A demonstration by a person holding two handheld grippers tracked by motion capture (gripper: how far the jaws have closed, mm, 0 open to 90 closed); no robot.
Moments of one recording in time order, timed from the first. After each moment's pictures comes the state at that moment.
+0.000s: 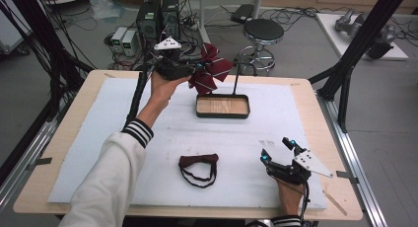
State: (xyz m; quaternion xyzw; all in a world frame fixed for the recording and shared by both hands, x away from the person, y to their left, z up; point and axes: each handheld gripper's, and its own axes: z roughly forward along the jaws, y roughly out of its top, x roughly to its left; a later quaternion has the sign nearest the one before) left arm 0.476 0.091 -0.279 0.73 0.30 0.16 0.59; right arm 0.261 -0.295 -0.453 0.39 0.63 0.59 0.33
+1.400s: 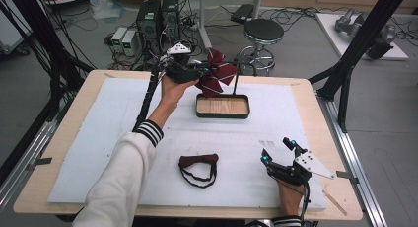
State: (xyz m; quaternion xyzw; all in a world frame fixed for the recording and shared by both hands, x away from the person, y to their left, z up) left arm 0.491 0.070 -0.304 0.74 0.32 0.15 0.58; right arm 0.260 -0.297 -0.453 0.38 0.62 0.59 0.34
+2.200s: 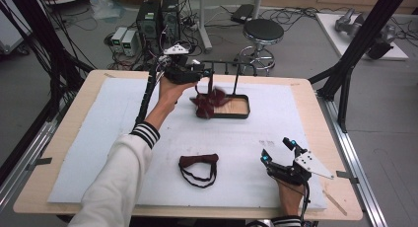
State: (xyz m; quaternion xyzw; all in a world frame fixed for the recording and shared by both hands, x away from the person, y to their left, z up) left arm 0.488 0.076 -0.303 0.73 0.31 0.12 0.59; right arm 0.260 -0.296 -0.453 0.38 0.62 0.59 0.34
